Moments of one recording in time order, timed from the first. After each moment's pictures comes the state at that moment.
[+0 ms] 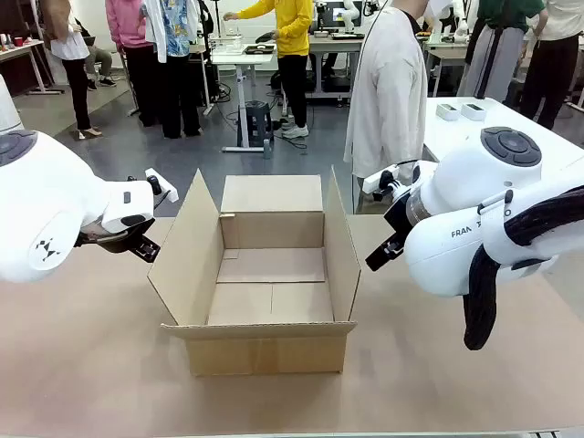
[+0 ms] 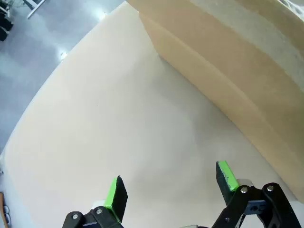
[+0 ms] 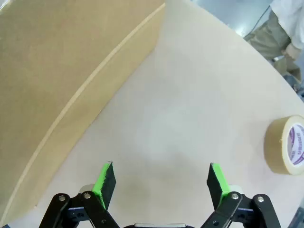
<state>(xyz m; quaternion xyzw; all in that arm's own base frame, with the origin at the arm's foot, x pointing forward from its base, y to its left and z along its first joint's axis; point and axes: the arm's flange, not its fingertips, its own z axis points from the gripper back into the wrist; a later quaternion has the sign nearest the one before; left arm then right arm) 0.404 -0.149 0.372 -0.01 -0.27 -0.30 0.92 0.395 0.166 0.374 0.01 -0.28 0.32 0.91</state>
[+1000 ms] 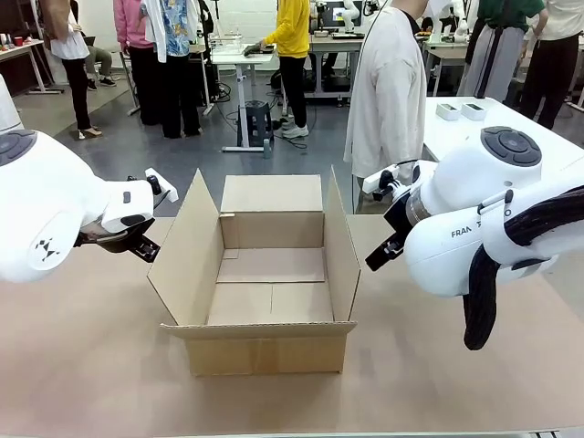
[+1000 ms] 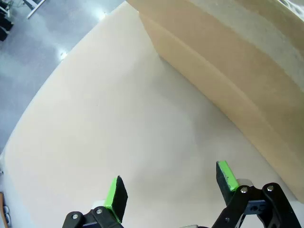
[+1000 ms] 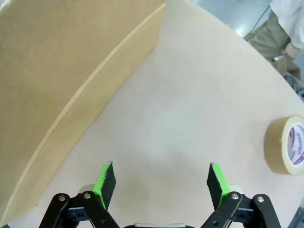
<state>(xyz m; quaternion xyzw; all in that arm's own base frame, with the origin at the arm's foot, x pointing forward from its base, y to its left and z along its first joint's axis) 0.404 -0.149 0.372 -0.01 -0.27 -0.30 0.92 0.395 0.166 0.374 0.01 -0.28 0.32 0.91</state>
